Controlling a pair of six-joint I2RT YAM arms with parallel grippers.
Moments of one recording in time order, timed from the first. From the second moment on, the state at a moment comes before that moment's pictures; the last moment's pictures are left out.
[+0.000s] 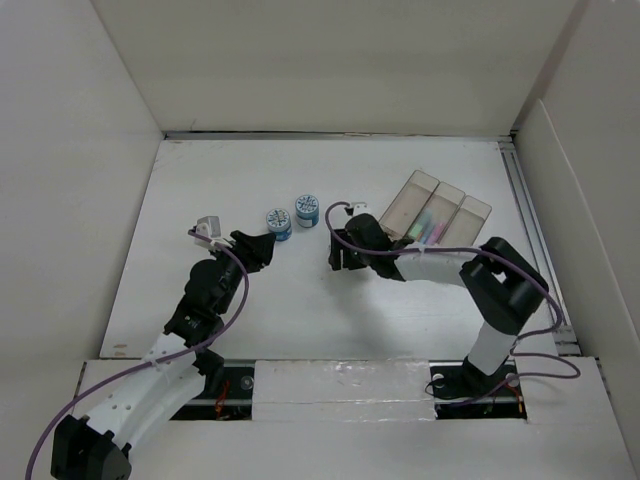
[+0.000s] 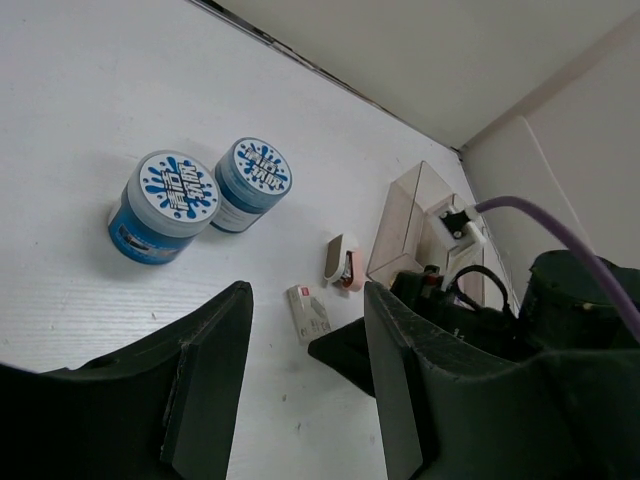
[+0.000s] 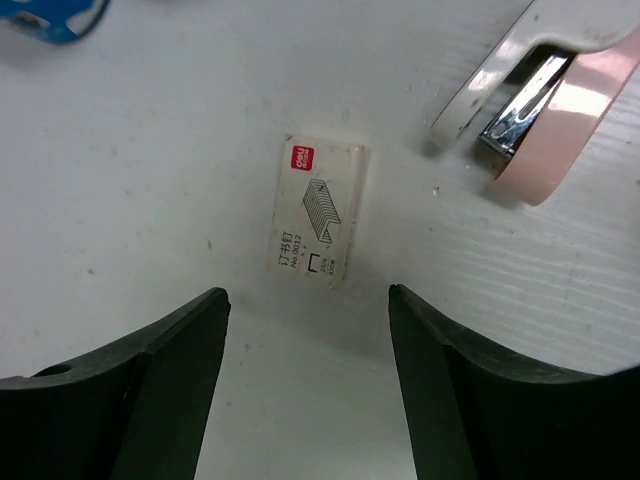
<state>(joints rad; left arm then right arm) -0.48 0.60 0.31 0.24 -0.18 -0.70 0.76 1.73 0.93 0.07 0.13 0.53</state>
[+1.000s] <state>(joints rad) -0.48 0.58 0.31 0.24 -0.17 -0.70 0.81 1.76 1.12 -0.10 0.38 0.52</state>
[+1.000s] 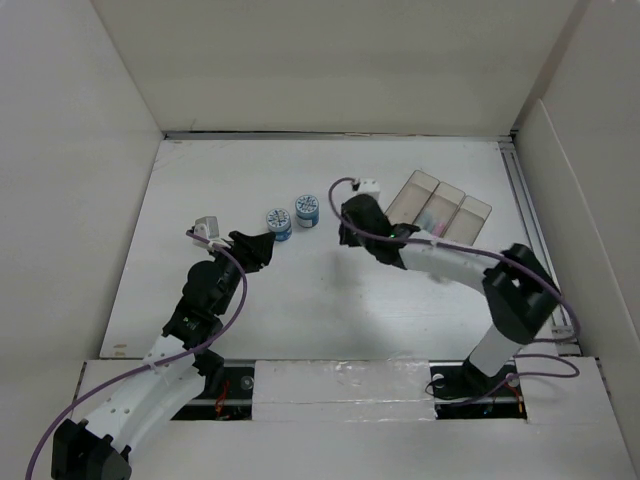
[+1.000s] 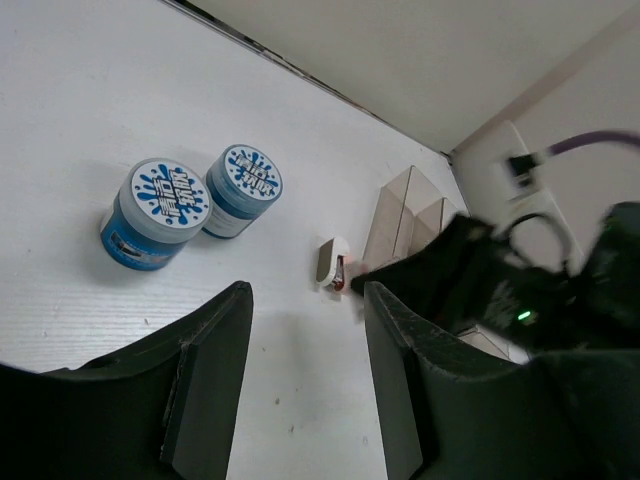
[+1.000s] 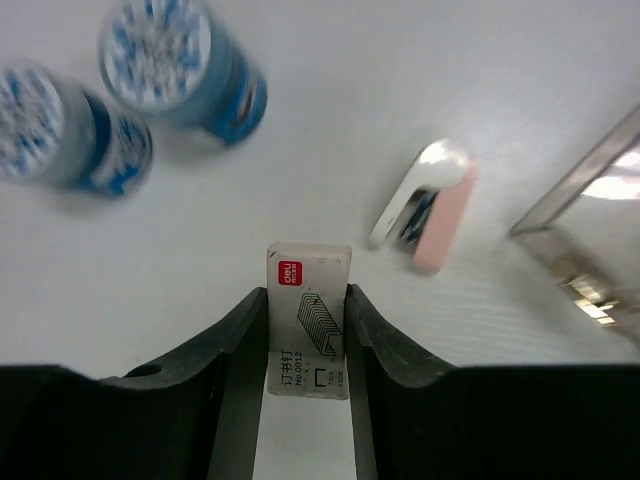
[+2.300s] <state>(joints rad) -0.48 0.58 0.31 0.24 -0.15 -0.70 0.66 1.49 0.95 0.05 0.41 0.60</state>
